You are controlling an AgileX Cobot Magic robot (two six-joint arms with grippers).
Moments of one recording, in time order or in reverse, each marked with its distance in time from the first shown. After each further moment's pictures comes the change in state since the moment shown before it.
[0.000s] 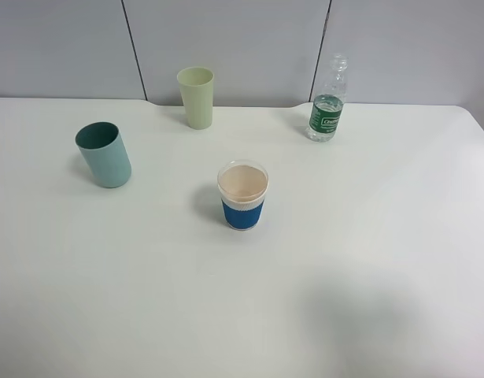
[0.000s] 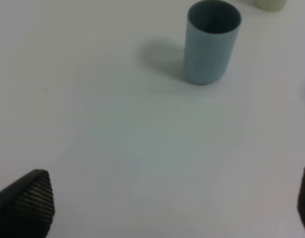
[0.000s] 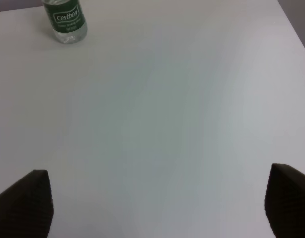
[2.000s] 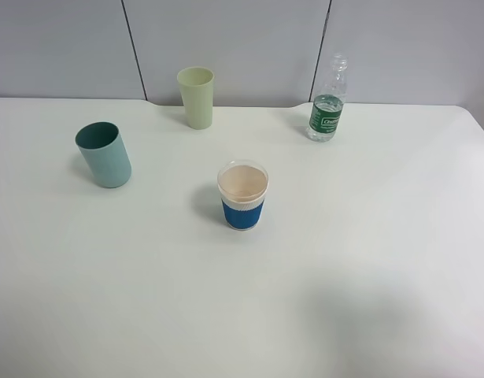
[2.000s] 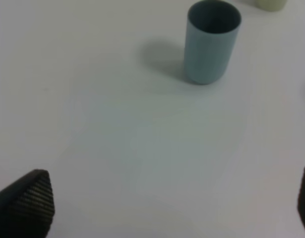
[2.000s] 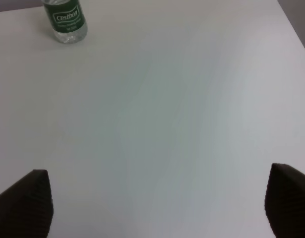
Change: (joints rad) left arm 0.000 0.000 0.000 0.000 0.000 0.000; right arm 0.000 0.000 0.000 0.000 0.000 0.000
